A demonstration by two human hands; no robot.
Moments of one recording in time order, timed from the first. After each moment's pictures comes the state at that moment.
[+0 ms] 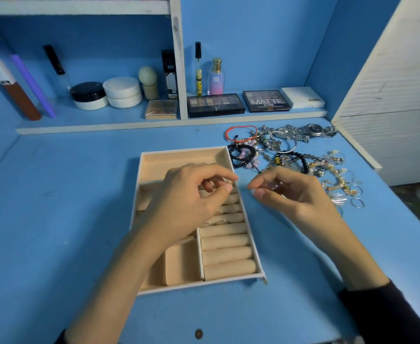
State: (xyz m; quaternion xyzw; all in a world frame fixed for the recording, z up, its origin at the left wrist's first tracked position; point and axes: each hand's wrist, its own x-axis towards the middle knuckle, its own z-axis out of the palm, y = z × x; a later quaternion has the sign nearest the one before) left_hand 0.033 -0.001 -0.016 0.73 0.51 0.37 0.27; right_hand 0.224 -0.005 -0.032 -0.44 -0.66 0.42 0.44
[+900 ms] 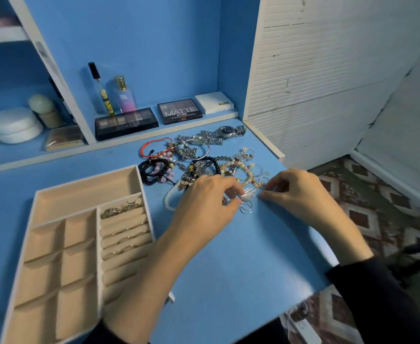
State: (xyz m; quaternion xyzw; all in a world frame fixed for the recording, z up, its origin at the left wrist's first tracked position) left_hand 0.182 0.014 -0.027 0.84 0.44 0.22 0.24; right_hand 0.362 -0.017 -0.035 -0.75 -0.59 0.16 0.26
